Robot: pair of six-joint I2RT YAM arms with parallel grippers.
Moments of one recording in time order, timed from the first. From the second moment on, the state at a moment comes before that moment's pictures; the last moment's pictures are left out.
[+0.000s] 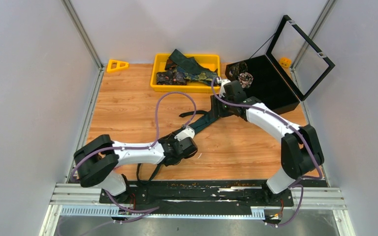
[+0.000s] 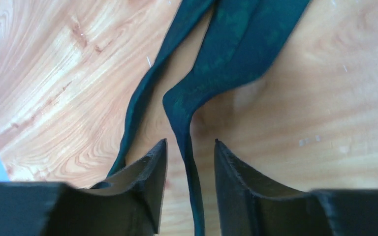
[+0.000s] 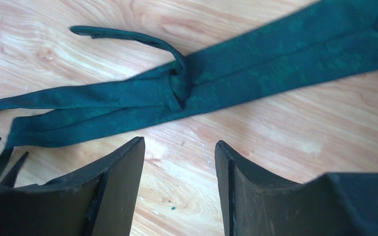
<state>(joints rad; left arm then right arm) -1.10 1.55 0.77 -0.40 -0.75 -0.35 0.46 1.57 1.10 -0.33 -0.11 0.23</state>
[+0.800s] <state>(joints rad) -1.12 0.76 0.91 -0.90 -0.60 -0.42 0.62 2.31 2.09 -0.85 -0.04 -0.06</state>
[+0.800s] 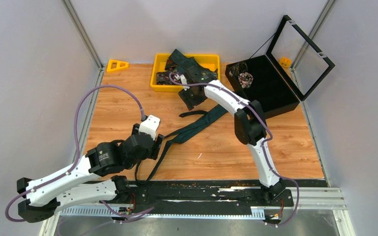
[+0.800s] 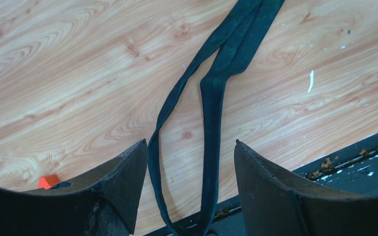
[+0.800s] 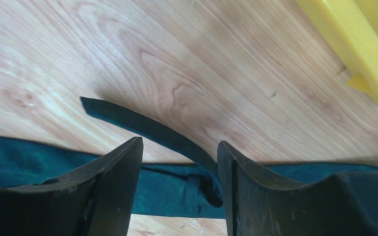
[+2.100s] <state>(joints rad) -1.12 0.66 0.85 -0.87 -0.58 -0.38 0.55 2.35 1.99 -0.85 0.22 0.03</state>
